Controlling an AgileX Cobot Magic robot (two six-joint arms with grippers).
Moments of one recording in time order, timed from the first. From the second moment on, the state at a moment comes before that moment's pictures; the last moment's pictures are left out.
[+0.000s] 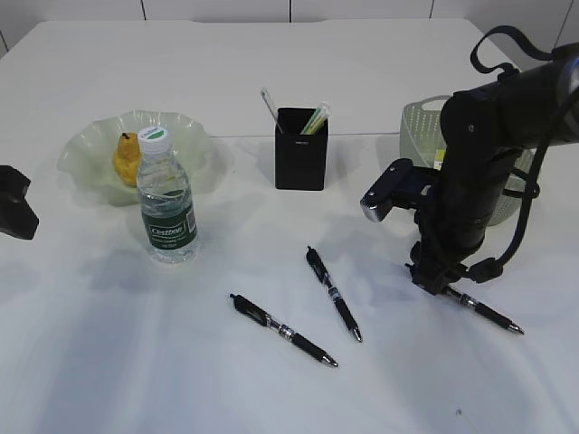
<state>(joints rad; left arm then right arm) -0.12 1.42 -0.94 -0.11 0.75 -0.03 0.27 2.01 -1.29 -0.10 0.85 -0.53</state>
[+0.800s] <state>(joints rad) -0.12 1.42 -0.94 -0.11 0.75 -0.03 0.23 2.06 -1.29 -0.10 0.81 -0.54</state>
